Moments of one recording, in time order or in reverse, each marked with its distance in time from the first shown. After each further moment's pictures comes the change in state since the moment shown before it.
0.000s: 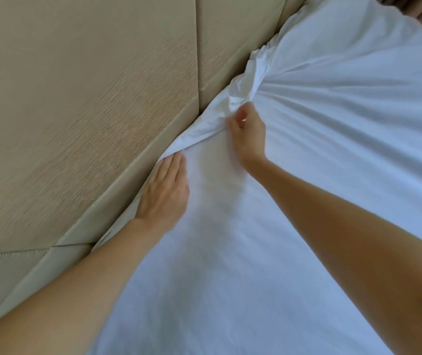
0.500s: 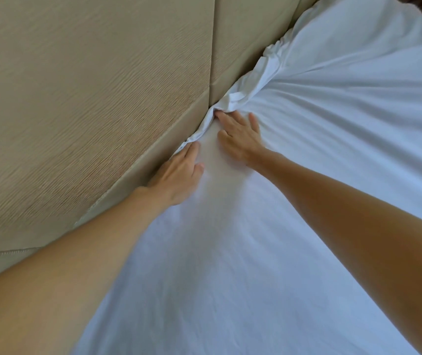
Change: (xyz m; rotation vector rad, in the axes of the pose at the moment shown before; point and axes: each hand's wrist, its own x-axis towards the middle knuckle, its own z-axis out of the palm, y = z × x) left_hand 0.037 -0.003 -0.019 -0.516 -0.249 -0.196; right_hand 0.012 0.004 0.013 -0.708 -0.530 -0.236
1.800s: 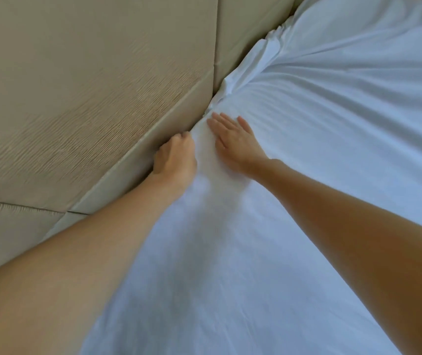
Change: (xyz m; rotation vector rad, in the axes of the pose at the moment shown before) left_hand -0.029 0.019 -0.003 0.298 0.177 -0.255; right_hand -0.054 -0.027 0.019 -0.097 0.020 -0.125
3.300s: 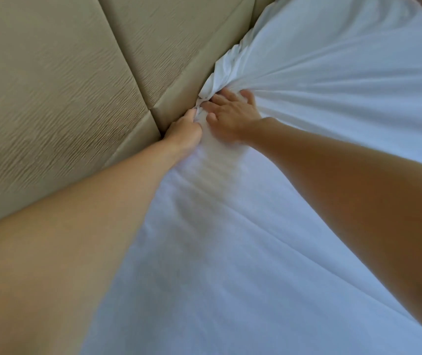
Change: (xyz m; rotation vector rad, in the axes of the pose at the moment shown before) left_hand 0.156 0.089 0.015 -0.576 -0.254 0.032; right_hand 0.103 0.109 -0.055 -0.216 -0.055 0.116
